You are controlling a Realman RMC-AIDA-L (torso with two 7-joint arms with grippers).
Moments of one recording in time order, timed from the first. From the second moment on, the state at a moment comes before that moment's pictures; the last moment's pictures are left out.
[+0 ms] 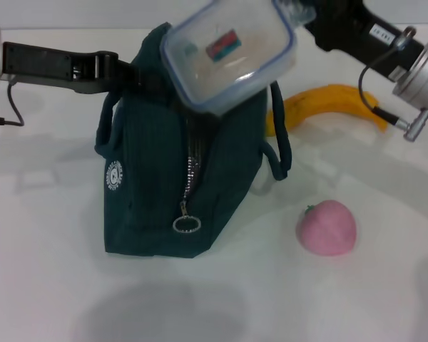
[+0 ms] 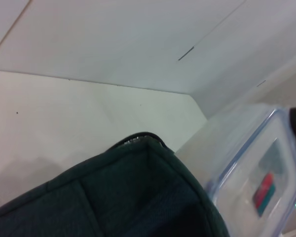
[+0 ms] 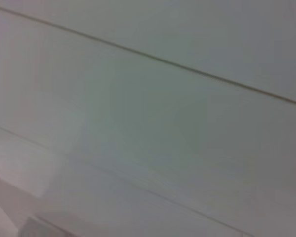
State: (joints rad) left arm -0.67 -2.01 0.68 0.99 2.12 1.75 -2.45; right arm 0.85 2.03 -1.10 -0.01 -0.90 -1.49 1.81
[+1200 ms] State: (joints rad) left arm -0.67 -1.99 0.66 0.94 2.10 1.75 -2.43; right arm 0.71 2.02 -1.40 -0.31 -0.84 -1.36 1.79
